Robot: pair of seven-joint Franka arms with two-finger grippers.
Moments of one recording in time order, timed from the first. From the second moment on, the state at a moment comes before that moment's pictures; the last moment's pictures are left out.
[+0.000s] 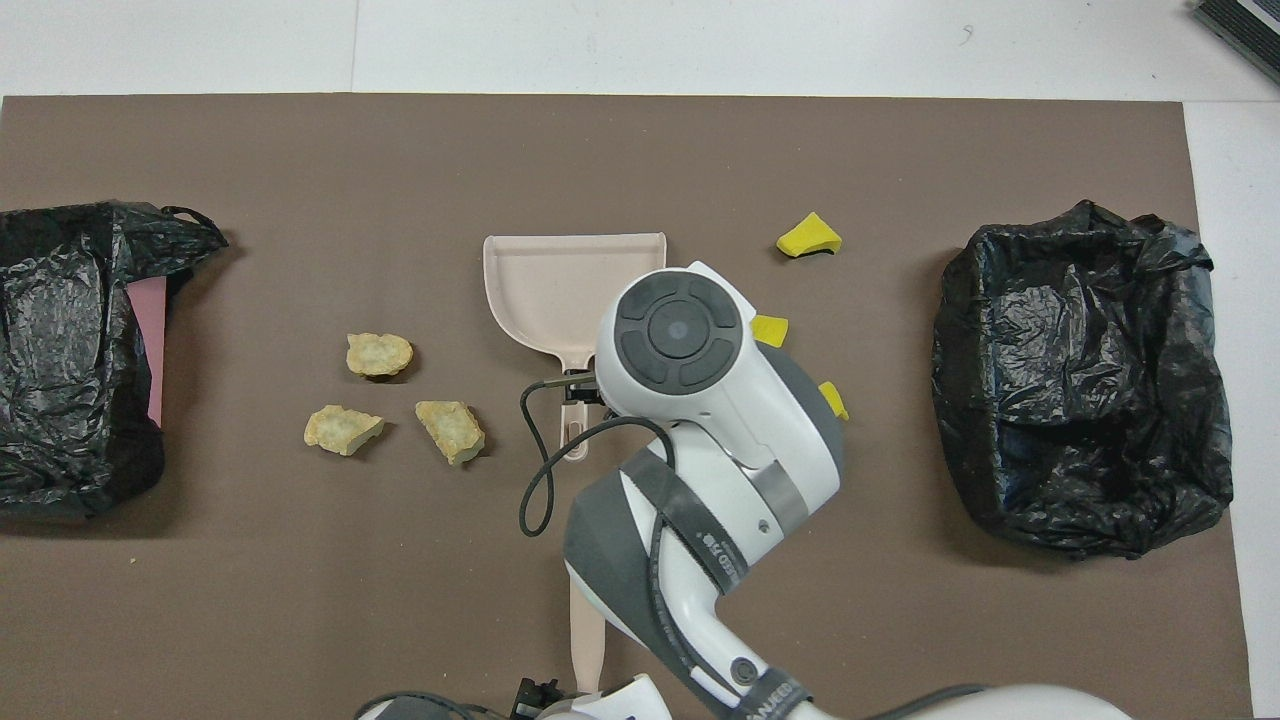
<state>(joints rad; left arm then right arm) -1.07 -0.29 -0.05 -2.63 -0.14 2.35 -0.65 0.48 0.35 0.18 -1.61 -0.05 1.99 0.63</state>
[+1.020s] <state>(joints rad) -0.98 -0.29 -0.02 -2.65 -0.14 2.34 -0.69 0.56 0.54 0.18 -1.53 -0.10 2.07 0.69</state>
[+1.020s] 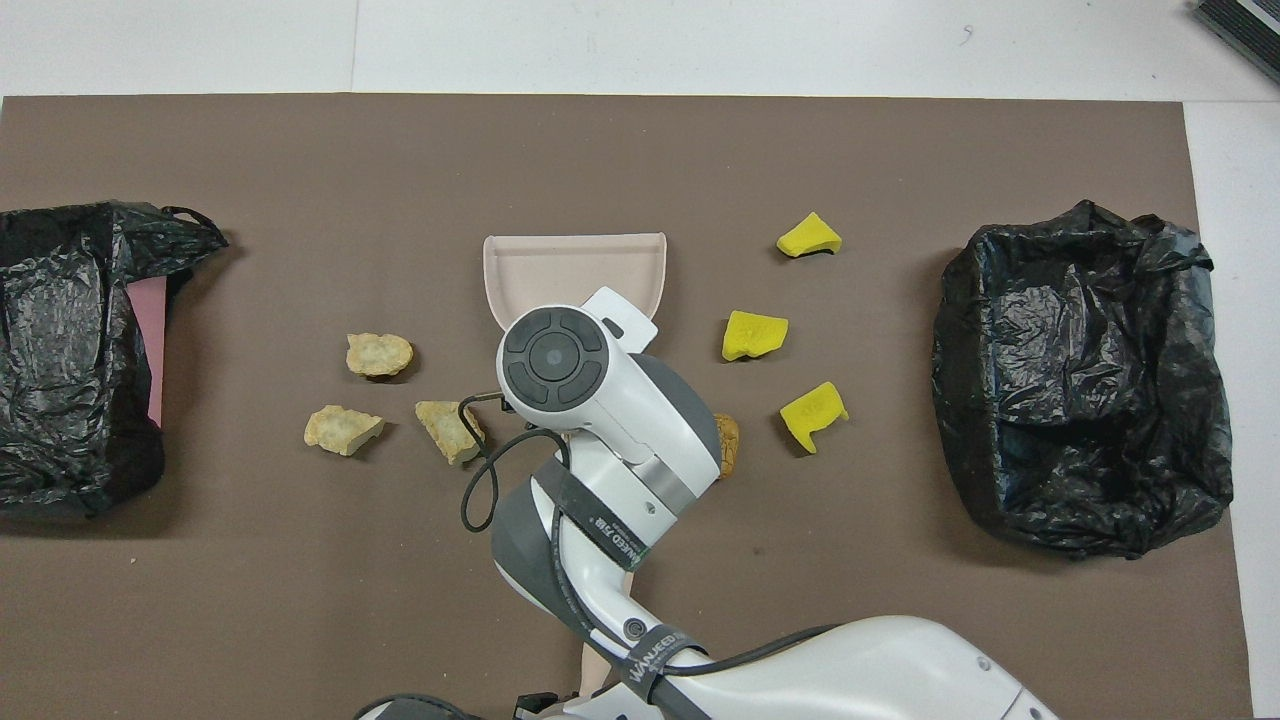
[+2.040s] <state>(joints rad) -0.52 -0.35 -0.01 -2.53 -0.05 2.09 -0.41 0.44 0.37 0.17 -1.63 -0.08 2.03 0.28</state>
